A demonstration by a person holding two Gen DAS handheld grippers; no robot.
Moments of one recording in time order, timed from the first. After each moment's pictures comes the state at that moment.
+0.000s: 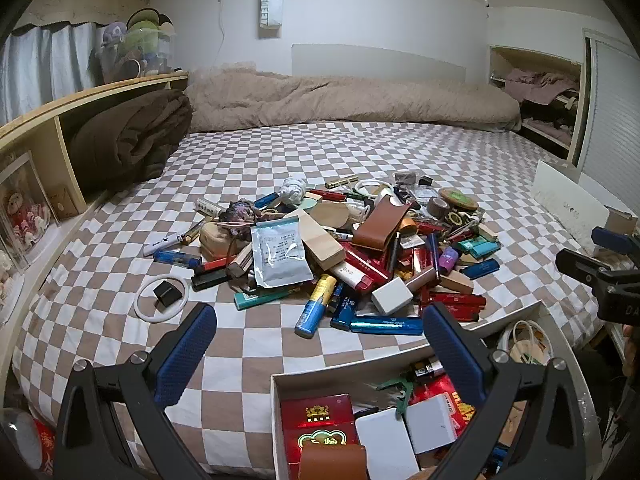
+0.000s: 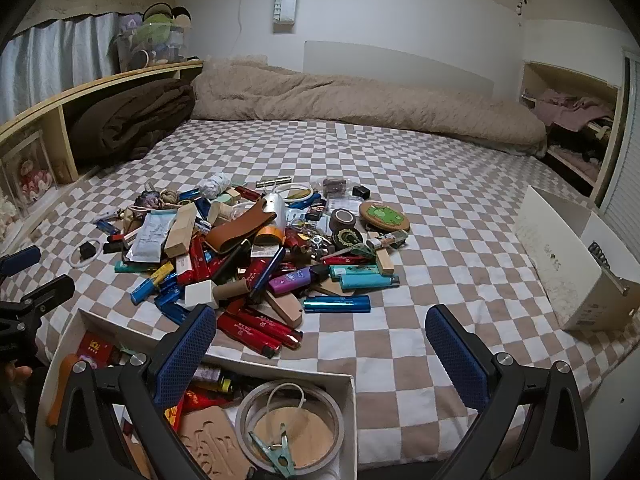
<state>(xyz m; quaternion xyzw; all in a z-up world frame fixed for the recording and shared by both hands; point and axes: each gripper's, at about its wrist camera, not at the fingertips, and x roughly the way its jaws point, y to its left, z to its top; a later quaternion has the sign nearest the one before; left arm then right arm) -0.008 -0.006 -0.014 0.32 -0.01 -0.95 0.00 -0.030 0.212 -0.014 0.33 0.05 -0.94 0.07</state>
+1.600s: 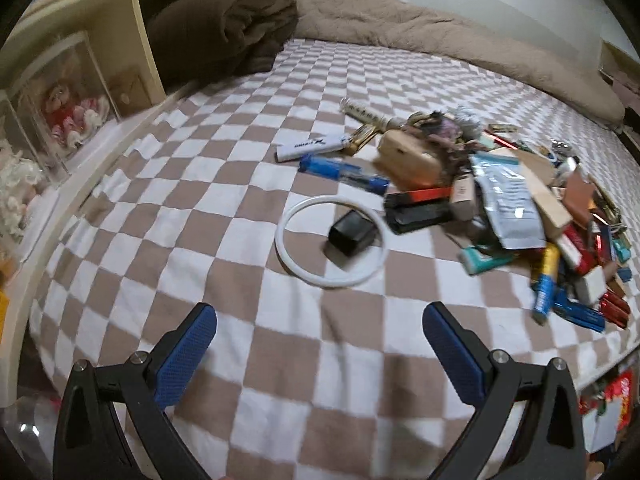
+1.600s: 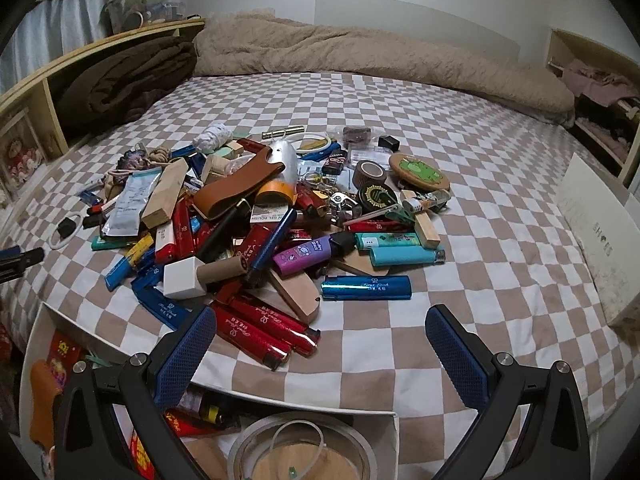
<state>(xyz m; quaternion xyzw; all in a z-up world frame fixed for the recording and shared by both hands) -0.072 -0.186 -0.095 0.45 0.05 -0.88 0.14 -0.087 0.205 -0.064 0.40 0.04 -0.91 0.09</state>
